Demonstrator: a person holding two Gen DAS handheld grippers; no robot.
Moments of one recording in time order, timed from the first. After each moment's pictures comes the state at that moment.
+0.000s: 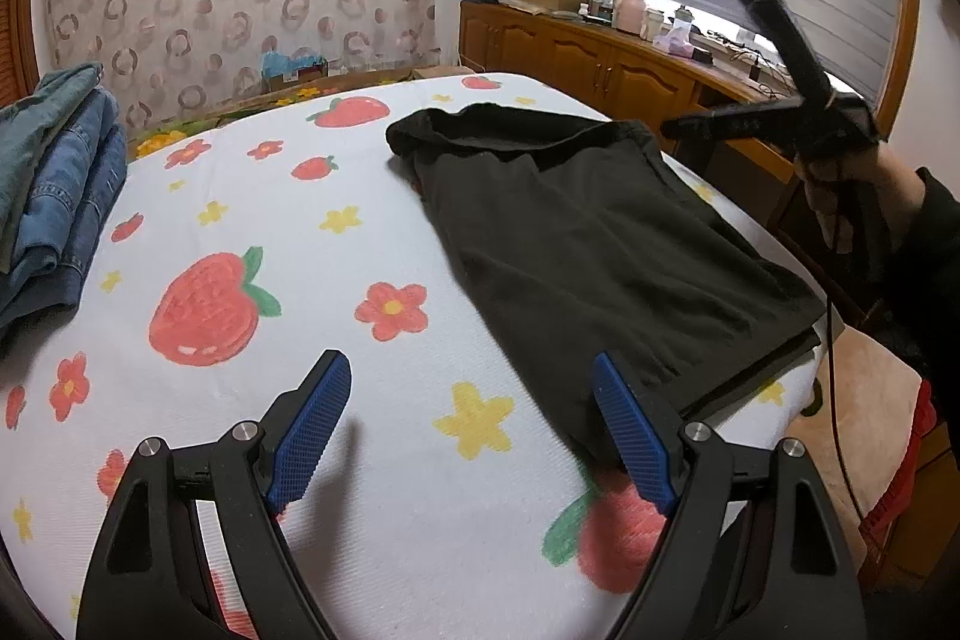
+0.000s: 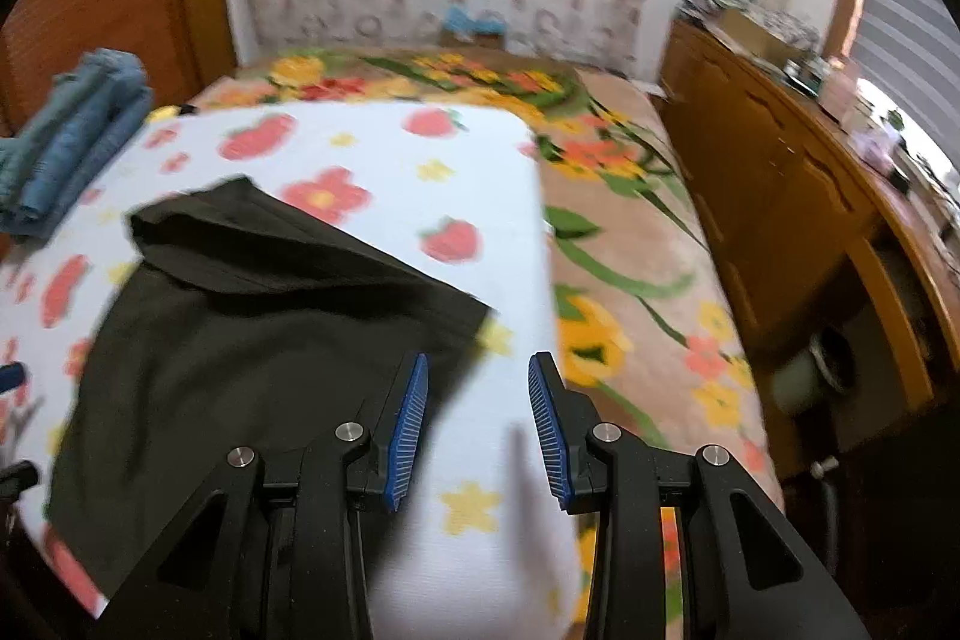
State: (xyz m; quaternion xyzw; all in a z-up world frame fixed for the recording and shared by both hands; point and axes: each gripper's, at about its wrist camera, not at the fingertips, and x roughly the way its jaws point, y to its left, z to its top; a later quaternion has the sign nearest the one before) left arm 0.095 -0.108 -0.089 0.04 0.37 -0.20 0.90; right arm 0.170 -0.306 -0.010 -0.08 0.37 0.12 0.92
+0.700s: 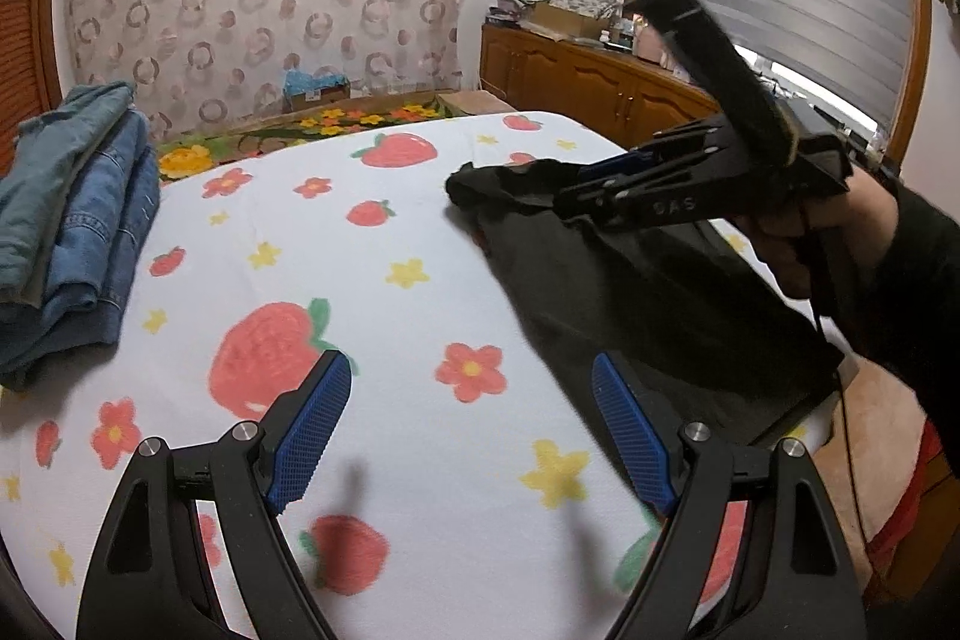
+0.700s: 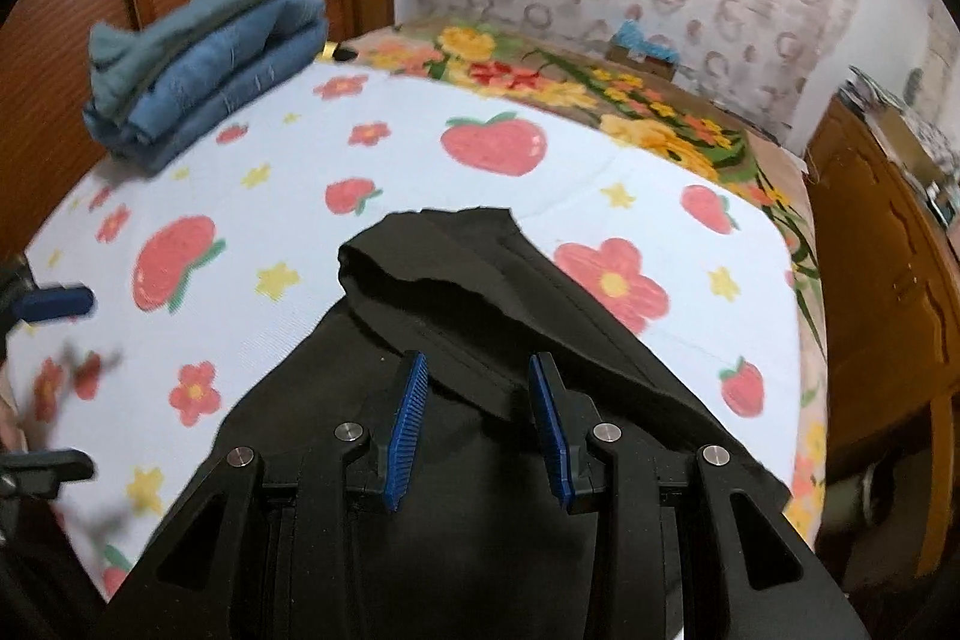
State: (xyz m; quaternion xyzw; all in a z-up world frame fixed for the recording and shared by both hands) left arm 0.116 -0.078 -0.072 0.04 0.35 -0.18 0.92; right arm 0.205 -0.201 -0.023 -0.18 0.37 0.26 0.87
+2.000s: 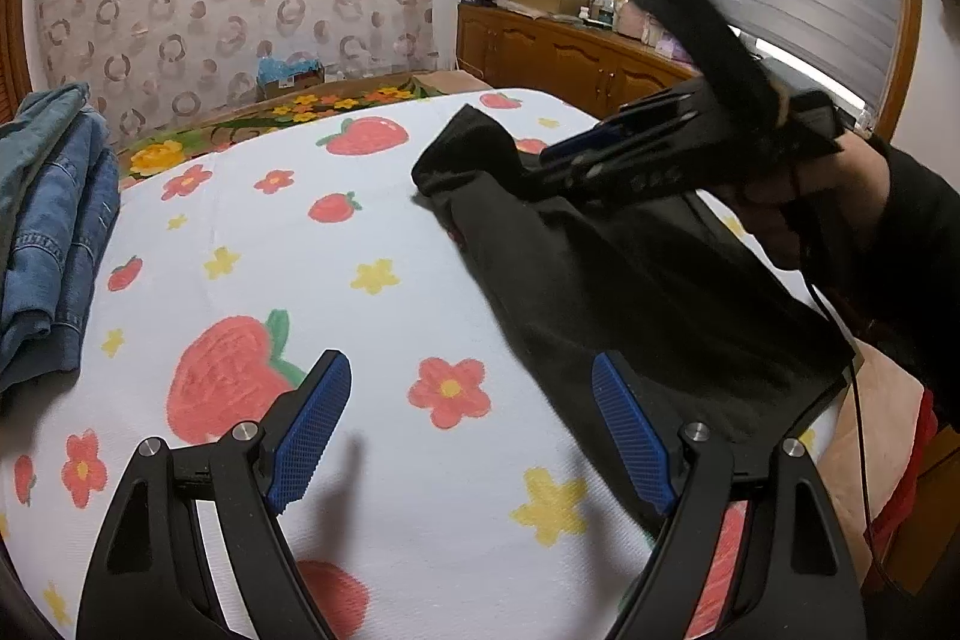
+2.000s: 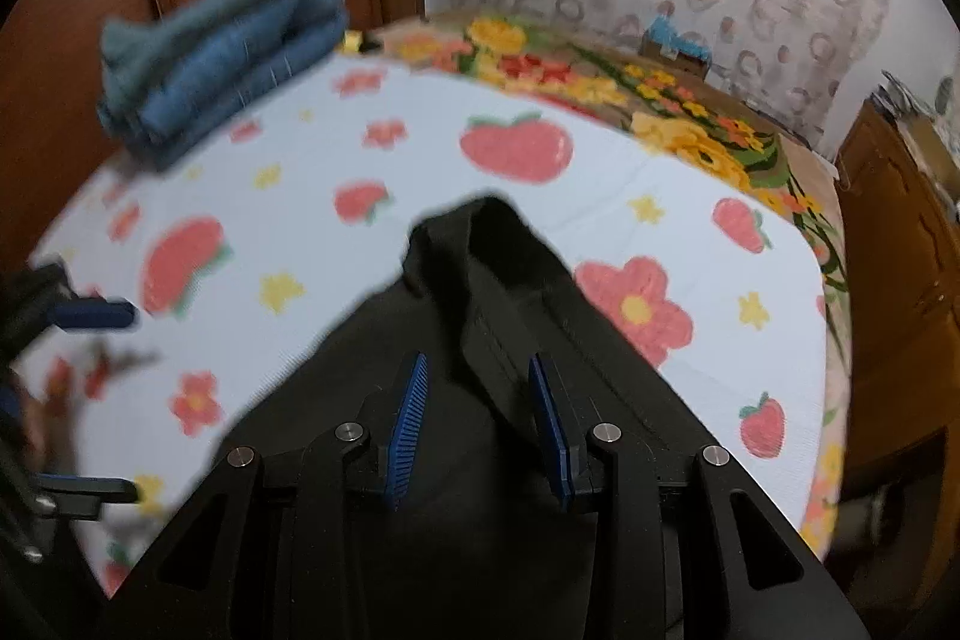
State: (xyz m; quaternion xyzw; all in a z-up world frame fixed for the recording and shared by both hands) left arm 0.139 -0.095 -0.080 0.05 0.37 -0.21 0.90; right arm 0.234 -0.182 -0.047 -0.19 0.39 0.29 0.85
